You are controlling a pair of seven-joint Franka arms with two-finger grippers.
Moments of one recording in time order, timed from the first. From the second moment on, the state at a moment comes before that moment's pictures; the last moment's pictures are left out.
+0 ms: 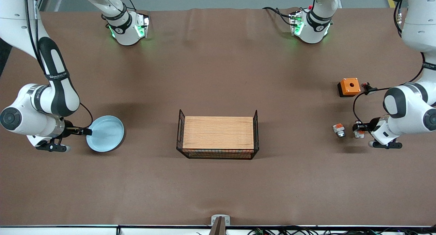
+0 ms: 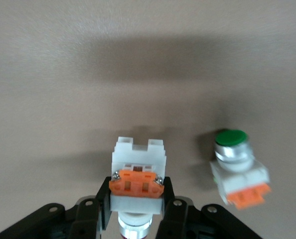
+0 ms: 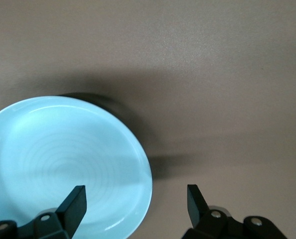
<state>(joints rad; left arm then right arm) 0.31 0.57 -0.10 -1.81 0.04 2.20 0.25 -0.15 0.54 -0.04 -1.83 -0.01 2.25 -0.06</state>
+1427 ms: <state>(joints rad) 0.30 0.32 -0.35 -1.59 0.04 1.74 -0.06 -0.15 0.61 -0.04 -1.83 -0.01 2.30 -0.07</state>
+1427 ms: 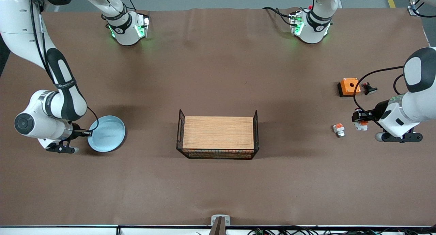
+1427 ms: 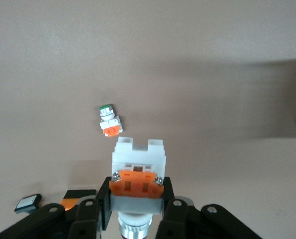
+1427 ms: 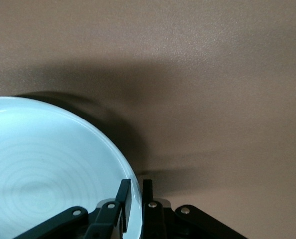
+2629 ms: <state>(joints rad) 0.30 0.32 -0.36 -1.53 0.04 1.66 -0.06 -0.06 0.34 -0.01 -1.69 0.00 1.79 0.10</state>
